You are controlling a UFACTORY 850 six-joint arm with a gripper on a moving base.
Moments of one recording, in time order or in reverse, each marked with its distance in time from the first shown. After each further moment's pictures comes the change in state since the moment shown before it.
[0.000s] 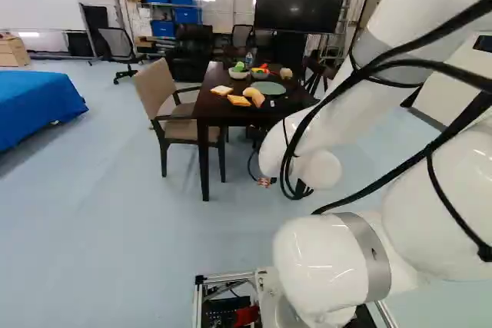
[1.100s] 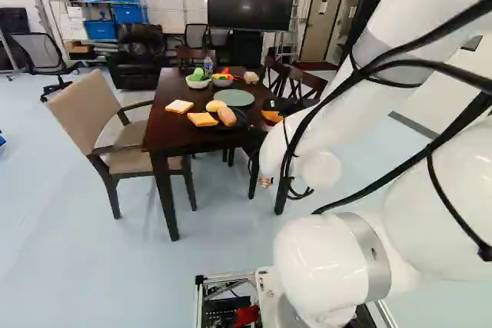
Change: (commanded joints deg) arm 0.0 0.0 0.0 0.0 0.0 0.0
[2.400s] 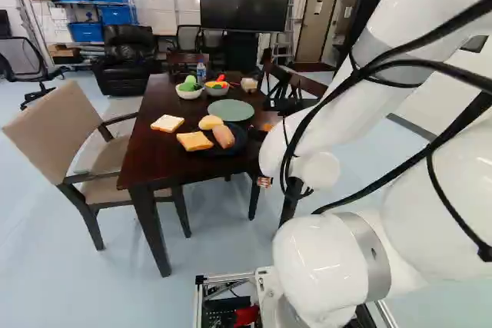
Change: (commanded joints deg) arm 0.0 0.0 0.0 0.0 0.0 0.0
